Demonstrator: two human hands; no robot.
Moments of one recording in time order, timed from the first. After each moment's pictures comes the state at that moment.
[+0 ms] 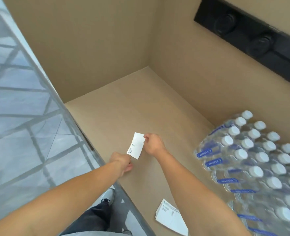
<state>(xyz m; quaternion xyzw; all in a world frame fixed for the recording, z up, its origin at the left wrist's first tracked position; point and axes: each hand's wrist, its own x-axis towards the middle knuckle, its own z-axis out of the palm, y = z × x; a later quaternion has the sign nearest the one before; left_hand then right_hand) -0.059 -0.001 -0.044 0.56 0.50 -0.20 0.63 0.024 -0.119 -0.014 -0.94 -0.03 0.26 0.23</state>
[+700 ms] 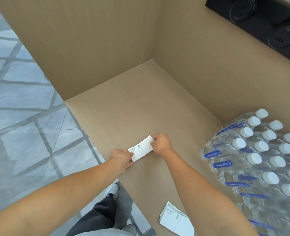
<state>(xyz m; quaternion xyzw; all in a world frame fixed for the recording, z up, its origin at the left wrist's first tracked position) -0.039 0.006 -0.061 0.51 0.53 -0.16 0.65 0.045 -0.133 -0.039 -0.94 0.03 0.27 0.21</state>
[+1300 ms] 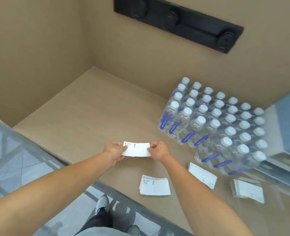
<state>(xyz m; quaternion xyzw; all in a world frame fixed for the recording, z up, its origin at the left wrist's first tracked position) -0.062 -0.078 -0.011 0.66 0.33 -0.24 0.63 -0.079 -0.263 -0.016 -0.88 0.22 0.19 0.36</state>
